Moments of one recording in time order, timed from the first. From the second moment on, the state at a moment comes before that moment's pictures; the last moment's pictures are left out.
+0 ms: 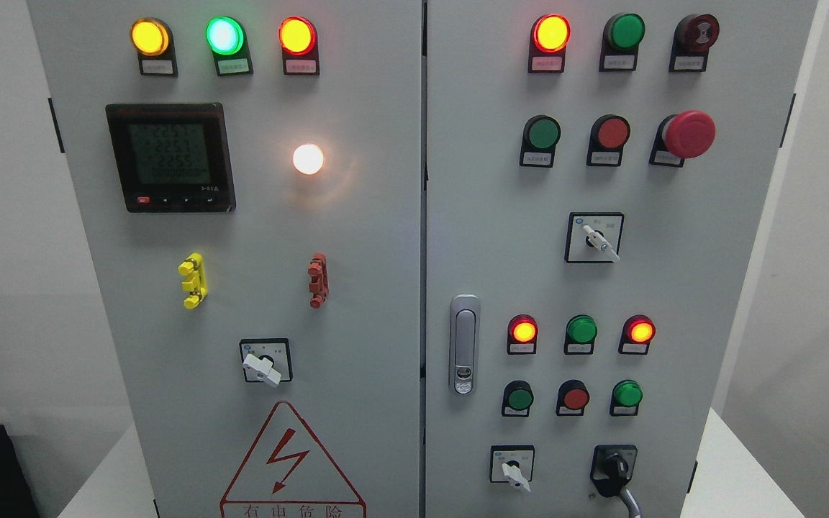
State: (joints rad) left arm 0.05 -0.07 -0.01 -0.11 0.03 -0.03 -0.03; right arm 0.04 0.09 0.12 -1.68 -0.01 -0.24 -0.23
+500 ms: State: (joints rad) left arm 0.05 -0.07 -0.01 -0.11 0.03 -0.03 -0.03; right arm 0.04 0.09 0.13 -1.68 -0.01 -0.24 -0.24
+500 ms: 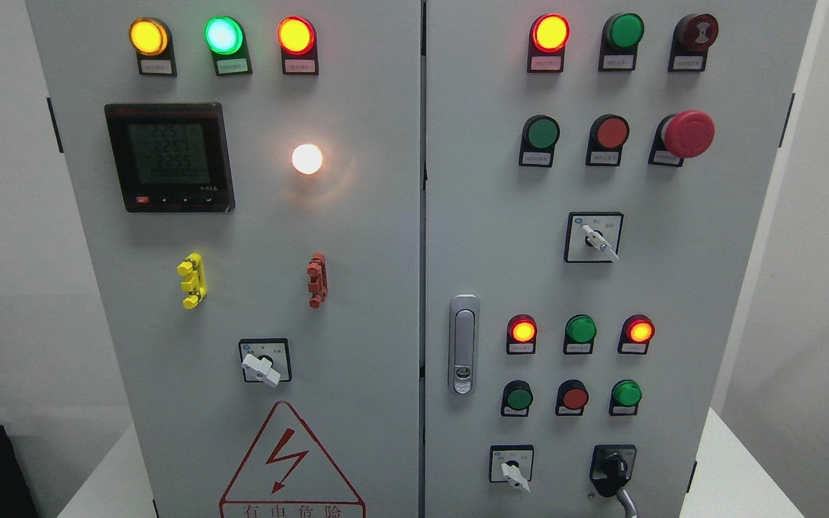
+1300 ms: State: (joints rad) left arm 0.05 -0.07 -0.01 -0.11 0.03 -0.03 -0.03; right arm 0.04 0.09 0.15 -1.68 -0.01 -0.24 -0.24
